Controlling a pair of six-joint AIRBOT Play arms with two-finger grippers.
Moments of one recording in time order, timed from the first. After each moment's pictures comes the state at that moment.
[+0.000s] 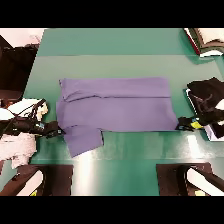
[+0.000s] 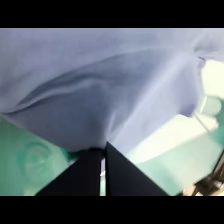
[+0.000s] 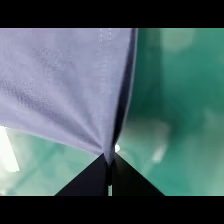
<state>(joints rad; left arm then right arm) 0.24 -0.90 0.55 0.91 -1.37 -1.26 -0.34 -1.08 0.70 -1.26 1.35 1.27</state>
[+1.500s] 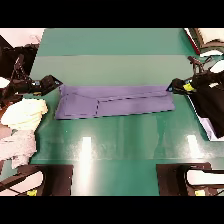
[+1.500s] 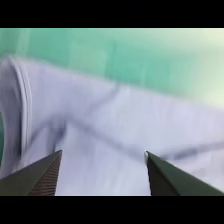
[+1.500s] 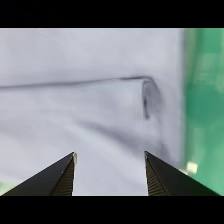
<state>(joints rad) 0.17 -1.23 1.00 0.78 -0.83 -1.30 -0.18 -1.49 1.30 -1.11 1.19 1.43</state>
